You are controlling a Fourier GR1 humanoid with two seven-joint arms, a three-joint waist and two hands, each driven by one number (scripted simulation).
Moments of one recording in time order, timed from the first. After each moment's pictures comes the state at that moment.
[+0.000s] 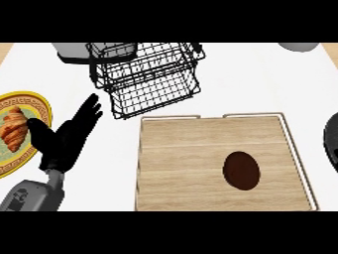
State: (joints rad) left arm -0.16 0.33 -0.25 -1.49 0.35 0.14 0.17; right arm 0.48 -0.65 -0.03 -2.22 0.29 0.02 -0.21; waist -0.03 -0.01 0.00
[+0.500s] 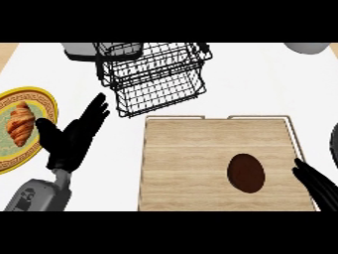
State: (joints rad) left arm -0.17 0.30 -0.26 -1.50 0.33 0.14 0.18; right arm 0.47 -0.58 0.25 -2.34 0.50 0.00 0.18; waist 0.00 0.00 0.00
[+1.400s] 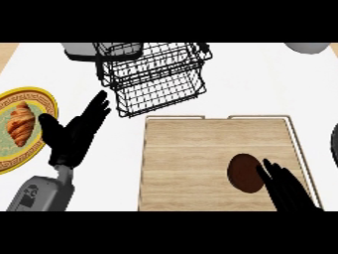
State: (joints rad) left arm -0.19 0.25 -0.21 -1.49 0.27 0.09 0.21; right arm 0.39 -0.45 0.49 -2.19 0.96 -0.02 0.38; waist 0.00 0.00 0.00
